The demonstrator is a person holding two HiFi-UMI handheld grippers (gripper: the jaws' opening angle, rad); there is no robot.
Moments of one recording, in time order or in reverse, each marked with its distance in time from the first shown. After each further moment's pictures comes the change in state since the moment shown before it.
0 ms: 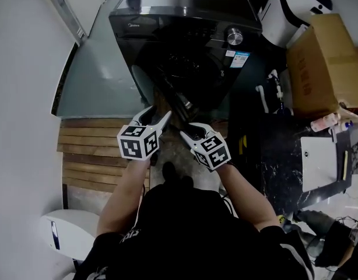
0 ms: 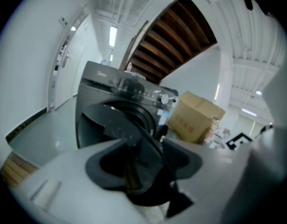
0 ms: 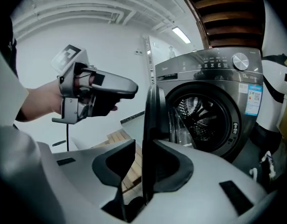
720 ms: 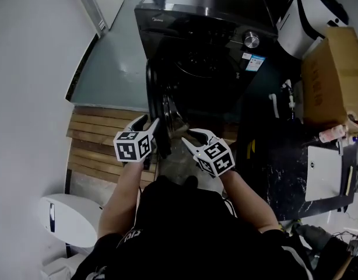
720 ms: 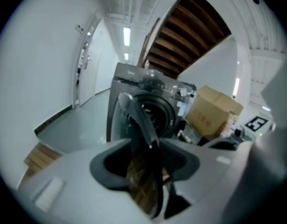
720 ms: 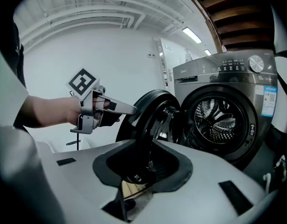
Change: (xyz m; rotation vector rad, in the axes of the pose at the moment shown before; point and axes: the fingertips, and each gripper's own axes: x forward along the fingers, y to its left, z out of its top) left arm -0.075 0.059 -0.056 -0.046 0.054 0.234; right arm -0.013 0.067 0.001 -0.042 -0.034 0.160
